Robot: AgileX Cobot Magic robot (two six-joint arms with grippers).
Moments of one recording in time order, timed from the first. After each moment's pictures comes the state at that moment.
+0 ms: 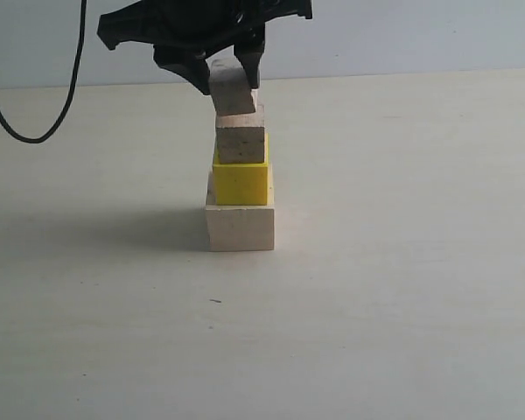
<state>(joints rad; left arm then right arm) -0.74 1.89 -1.85 0.06 1.22 -0.67 0.67 0.44 -0.53 0.16 0.90 0.06</state>
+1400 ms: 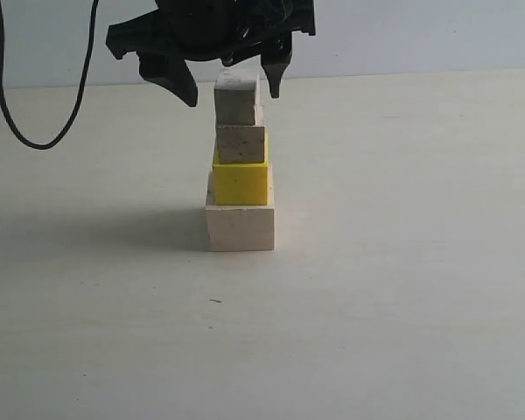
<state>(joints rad) -0.74 1.91 -1.85 0.07 1.22 -0.67 0.67 0.44 -0.53 0.16 0.90 0.06</state>
